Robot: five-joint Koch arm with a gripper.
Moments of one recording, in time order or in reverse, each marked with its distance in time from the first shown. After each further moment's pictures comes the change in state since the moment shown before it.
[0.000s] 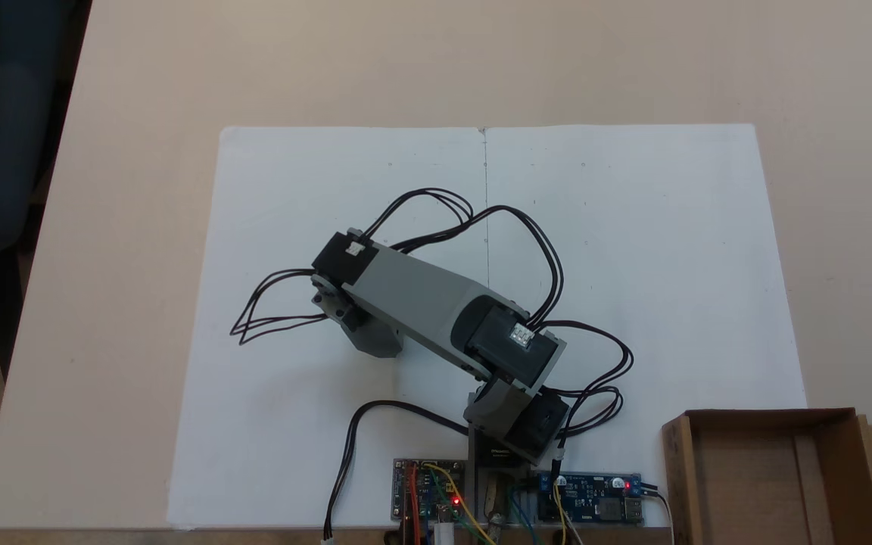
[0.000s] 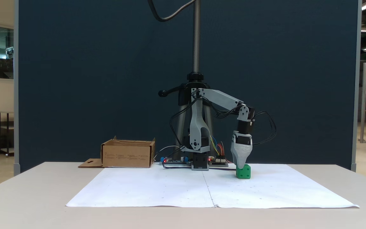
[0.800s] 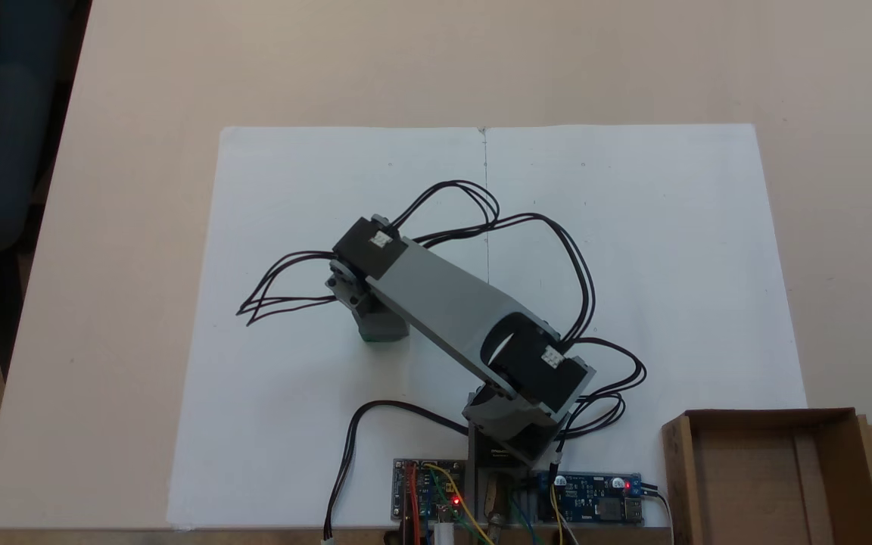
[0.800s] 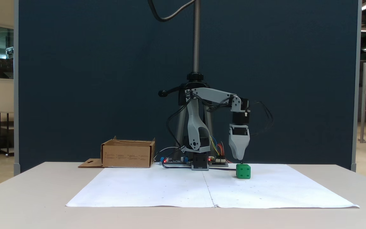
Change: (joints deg) arm 4.6 7.1 -1.7 1.6 -4.8
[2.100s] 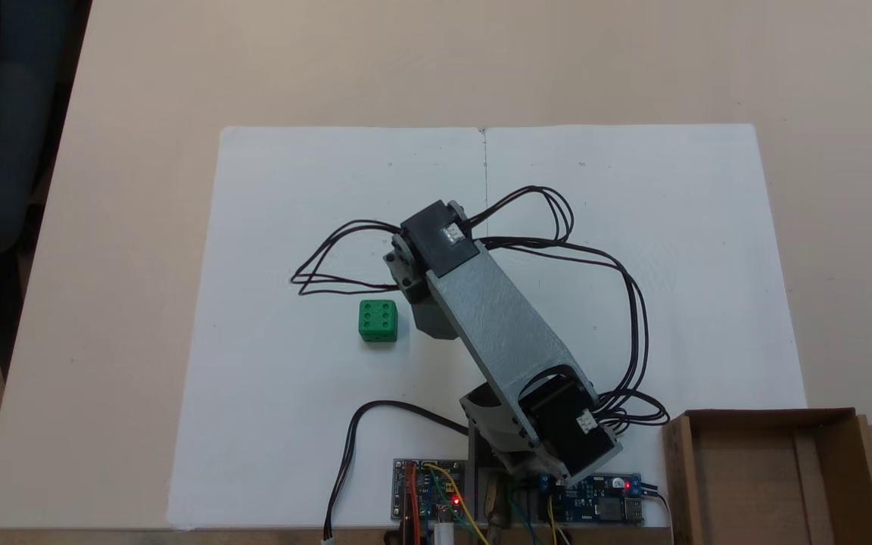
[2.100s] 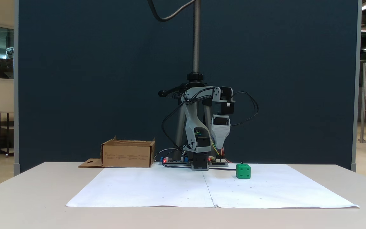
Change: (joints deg) arm 17.0 14.4 -0.1 16.3 -14.7
